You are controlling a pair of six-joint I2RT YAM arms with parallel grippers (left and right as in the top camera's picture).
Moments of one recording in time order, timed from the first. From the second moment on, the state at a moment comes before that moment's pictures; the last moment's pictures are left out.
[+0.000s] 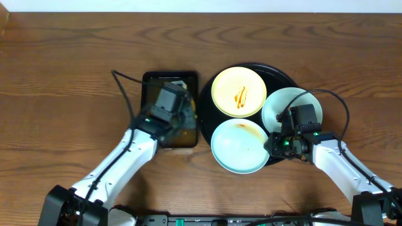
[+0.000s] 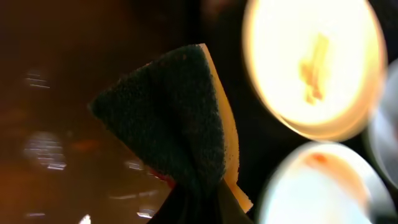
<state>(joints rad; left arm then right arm) -0.43 1.43 0.83 -0.36 0.06 -0.53 0.17 1.42 0.60 -0.49 -0.33 0.31</state>
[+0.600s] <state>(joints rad) -0.32 1.43 0.83 -0.43 0.02 -0.51 0.17 1.37 0.74 -0.60 -0.26 0.24</state>
